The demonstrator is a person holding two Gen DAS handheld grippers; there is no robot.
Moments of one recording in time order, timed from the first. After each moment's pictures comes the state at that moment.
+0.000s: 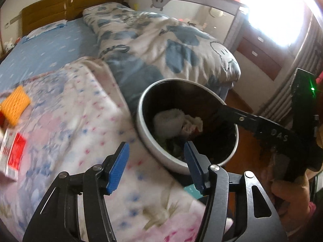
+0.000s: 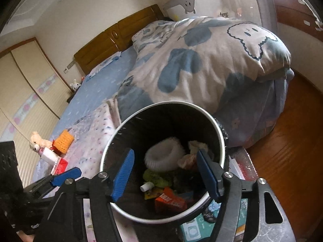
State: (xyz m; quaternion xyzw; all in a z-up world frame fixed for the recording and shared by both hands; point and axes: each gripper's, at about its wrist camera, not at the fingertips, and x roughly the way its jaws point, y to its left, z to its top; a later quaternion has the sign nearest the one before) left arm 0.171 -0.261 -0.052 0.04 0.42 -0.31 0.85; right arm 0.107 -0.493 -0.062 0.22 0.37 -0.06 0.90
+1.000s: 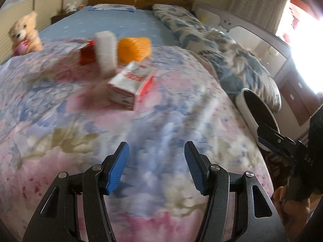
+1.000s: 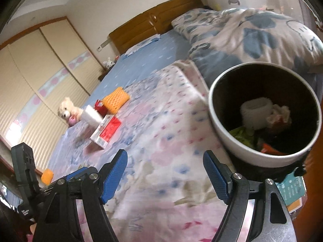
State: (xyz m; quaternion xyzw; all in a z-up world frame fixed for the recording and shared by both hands) left arm 0.151 -0.052 -0.084 -0.08 0.44 -0.14 0.88; right arm 0.103 -0.329 -0.078 0.20 0.39 0.06 0.90
